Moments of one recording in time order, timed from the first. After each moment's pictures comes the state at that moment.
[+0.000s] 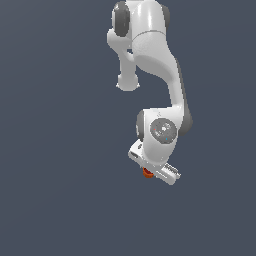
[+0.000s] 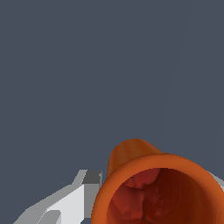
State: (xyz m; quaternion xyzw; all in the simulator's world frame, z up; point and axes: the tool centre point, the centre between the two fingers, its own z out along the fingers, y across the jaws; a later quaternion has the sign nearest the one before) arm 0.101 0.090 0.061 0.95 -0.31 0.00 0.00
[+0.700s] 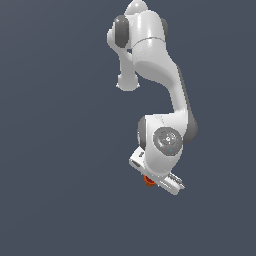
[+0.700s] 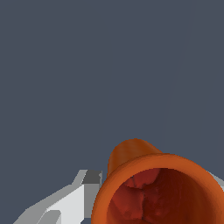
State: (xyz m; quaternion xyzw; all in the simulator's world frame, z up) arm 0.135 0.093 0.067 0.95 -0.31 0.00 0.00
